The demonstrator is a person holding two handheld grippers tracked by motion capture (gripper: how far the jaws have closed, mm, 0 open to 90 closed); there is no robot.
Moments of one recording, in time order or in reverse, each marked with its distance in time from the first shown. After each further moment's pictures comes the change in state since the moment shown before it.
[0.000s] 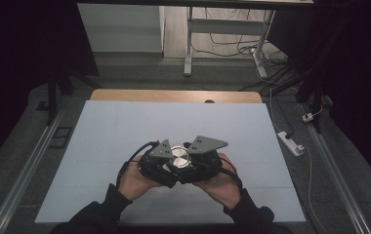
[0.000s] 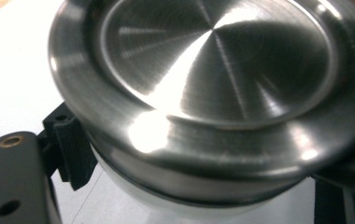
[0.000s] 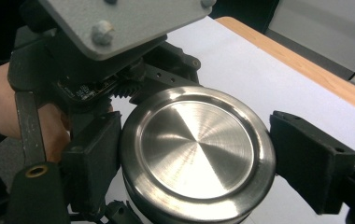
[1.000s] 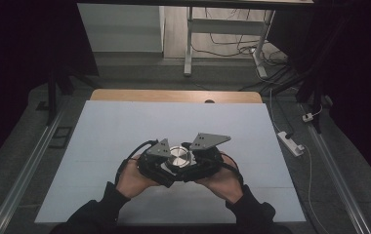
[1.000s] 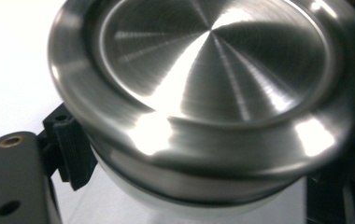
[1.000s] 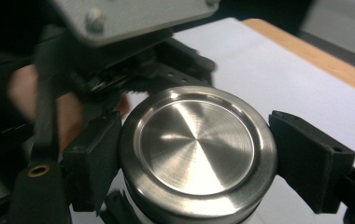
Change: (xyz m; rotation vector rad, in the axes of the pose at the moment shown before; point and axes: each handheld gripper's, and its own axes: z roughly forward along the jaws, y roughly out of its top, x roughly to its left) left arm 0.007 -0.003 -0.002 -0.017 -0.085 0.013; right arm -0.015 -0.002 0.003 -0.018 0.127 0.015
